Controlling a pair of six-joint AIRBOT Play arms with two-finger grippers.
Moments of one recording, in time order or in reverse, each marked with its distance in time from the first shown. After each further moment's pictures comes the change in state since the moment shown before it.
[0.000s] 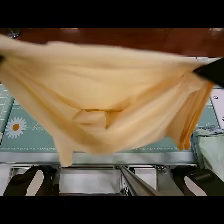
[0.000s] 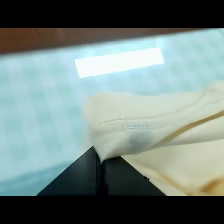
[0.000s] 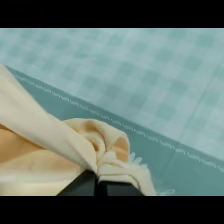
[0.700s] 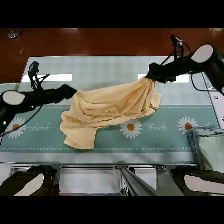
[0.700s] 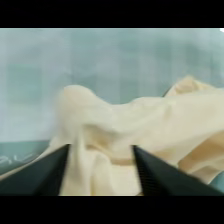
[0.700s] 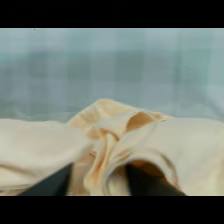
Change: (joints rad) left arm -0.284 -0.399 -0.507 -0.165 0.674 -0.006; right arm -0.108 -0.610 -0.169 0.123 -0.457 0.027
